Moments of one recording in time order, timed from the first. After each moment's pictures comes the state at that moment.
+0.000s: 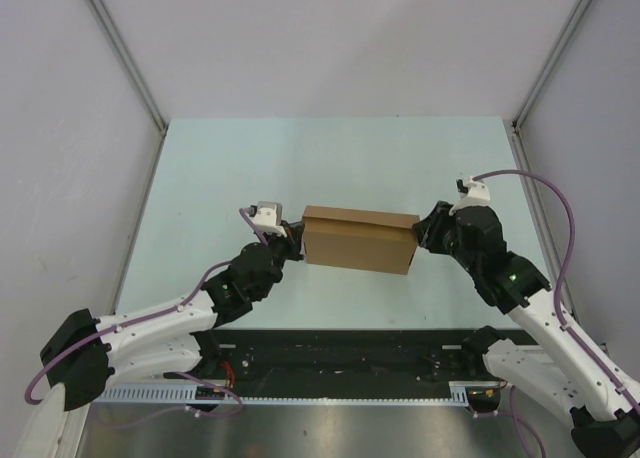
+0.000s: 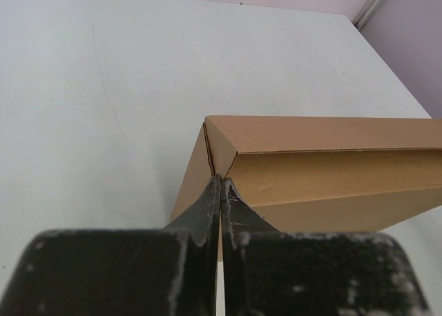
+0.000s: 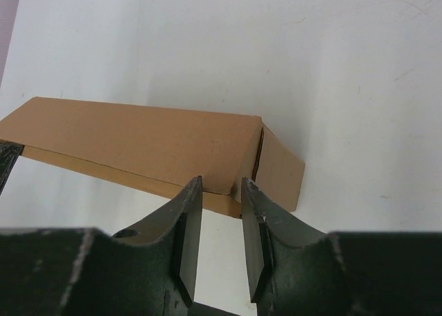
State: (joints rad) left arm -0.94 0.97 0.44 0.42 -0.58 -0.37; right arm 0.55 0.76 0.80 -0.49 0.20 0.56
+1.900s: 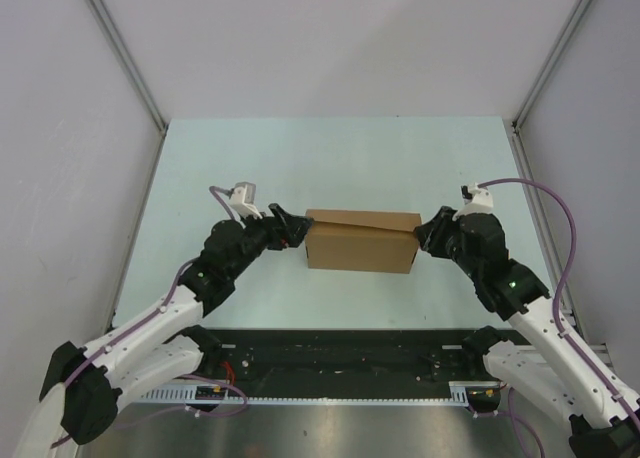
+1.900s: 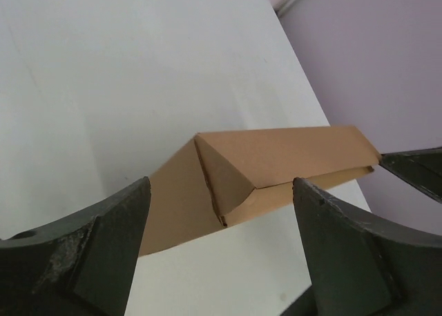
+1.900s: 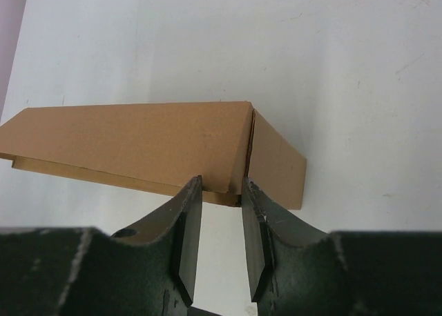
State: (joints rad) left arm -0.62 0.86 0.49 0.24 -0.05 -0.66; right arm 0.51 0.71 0.71 -0.44 0.16 0.59
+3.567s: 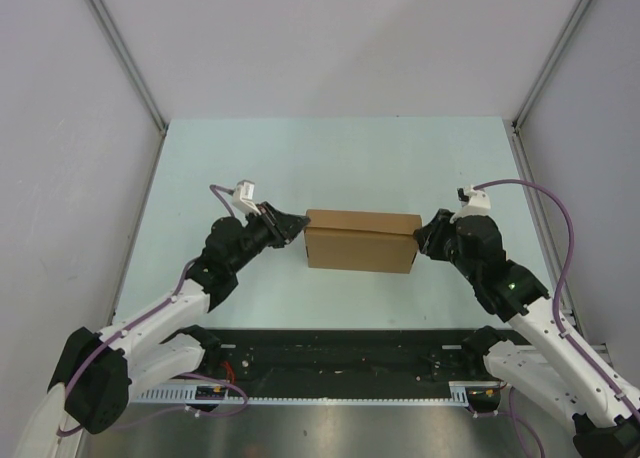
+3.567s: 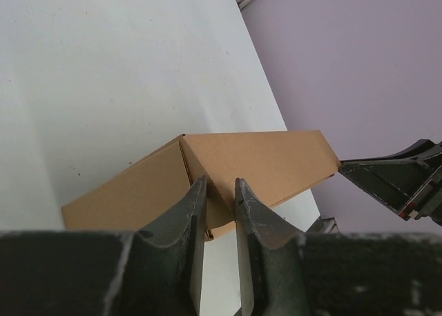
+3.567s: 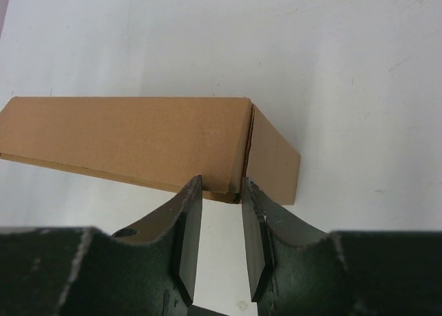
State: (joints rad) left arm -0.55 0.97 0.45 0.41 0.14 -0.84; right arm 0.55 0.71 0.71 -0.46 0.21 0.57
